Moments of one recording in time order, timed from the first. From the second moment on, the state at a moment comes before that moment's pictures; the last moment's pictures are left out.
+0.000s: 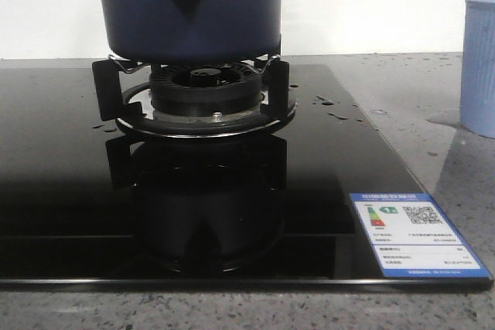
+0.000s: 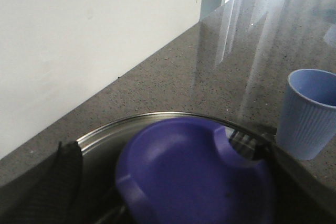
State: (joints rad) left arm -0.25 1.63 -1.30 -1.48 0.80 1.67; right arm 0.04 0.43 -0.67 0.99 0.78 -0.86
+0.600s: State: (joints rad) left arm -0.26 1.66 -1.31 -1.53 0.85 1.69; right arm 0.04 0.43 -0.67 0.99 0.74 -0.86
